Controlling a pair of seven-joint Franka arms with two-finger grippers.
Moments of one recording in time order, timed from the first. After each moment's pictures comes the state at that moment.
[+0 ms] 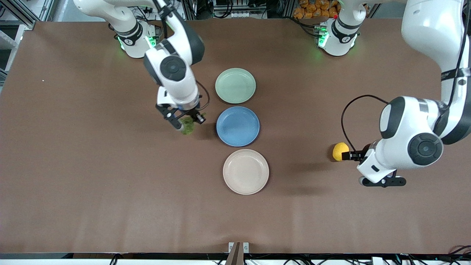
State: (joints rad) left arm -0.04 0.56 -0.18 -1.34 0.14 1.69 -0.23; right arm 0.65 0.30 -0.08 -1.88 0.02 2.15 1.35
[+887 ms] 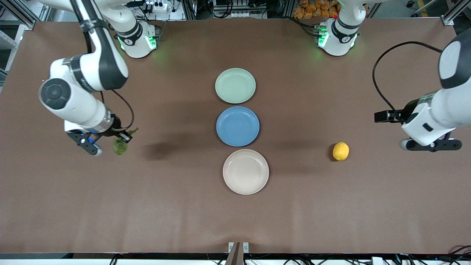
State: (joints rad) left arm 0.03 0.33 -0.18 -1.29 0.08 1.36 -0.14; right arm 0.25 0.20 -0.09 -1.88 0.02 2.04 0.79
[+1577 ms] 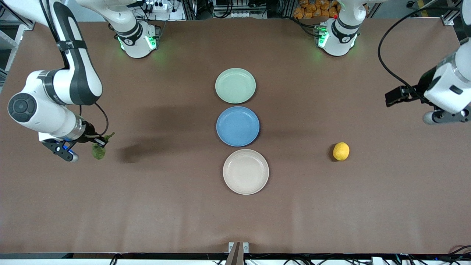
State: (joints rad) left arm 0.02 0.16 -0.22 -1.33 0.08 1.36 -0.27; right arm 0.09 0.26 -0.09 -1.95 0.02 2.15 0.56
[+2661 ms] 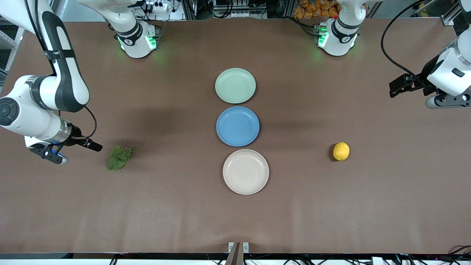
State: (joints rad) left arm 0.12 0.00 -0.22 -1.60 0.04 1.51 -0.14; right arm 0.00 0.27 -0.08 -1.95 0.02 2.17 0.32
